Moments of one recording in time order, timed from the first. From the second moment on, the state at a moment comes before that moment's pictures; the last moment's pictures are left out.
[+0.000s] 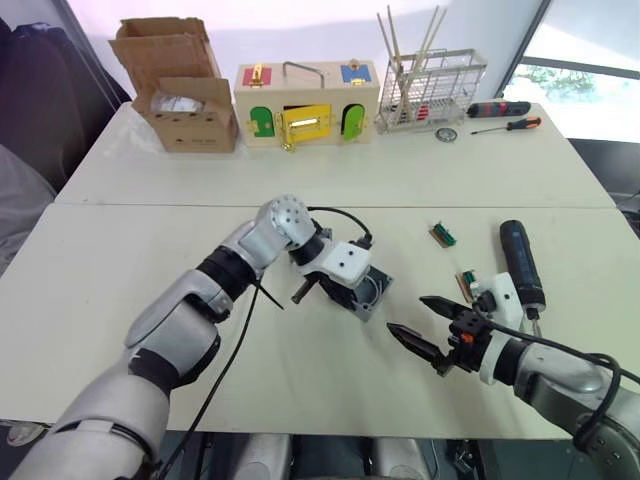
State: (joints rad) left arm -1.08 0.30 -0.68 0.68 -0.01 -0.19 -1.56; right arm 0.18 -0.67 -0.19 -0.79 0.76 0.90 0.37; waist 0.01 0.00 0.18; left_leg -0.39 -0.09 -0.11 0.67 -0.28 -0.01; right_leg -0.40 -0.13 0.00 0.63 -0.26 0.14
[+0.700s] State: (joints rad) left arm -1.07 0.49 -0.32 0.28 -0.10 0.46 -1.42; right arm -0.03 -0.94 -0.33 -0.71 0.87 0.94 0.59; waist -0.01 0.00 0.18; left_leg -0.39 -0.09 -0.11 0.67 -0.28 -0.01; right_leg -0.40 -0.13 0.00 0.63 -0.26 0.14
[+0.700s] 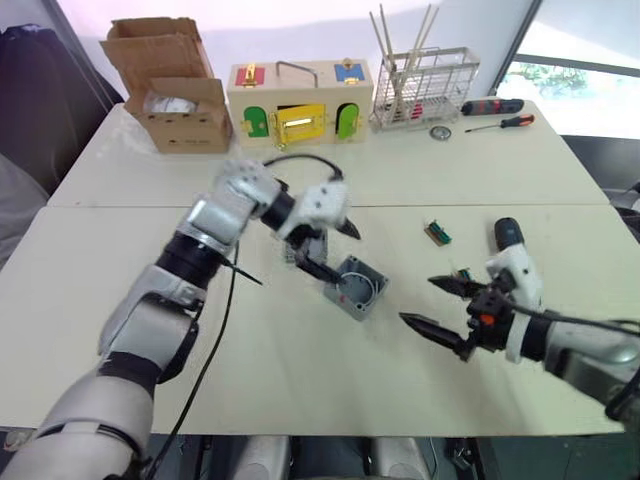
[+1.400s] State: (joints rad) left arm -1.14 0.42 -0.18 0.51 -0.08 1.37 -0.76; right arm -0.38 -1.03 -0.04 -0.56 0.67 0.85 0.78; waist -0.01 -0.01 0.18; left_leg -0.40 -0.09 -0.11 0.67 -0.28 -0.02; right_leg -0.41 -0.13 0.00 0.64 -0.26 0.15
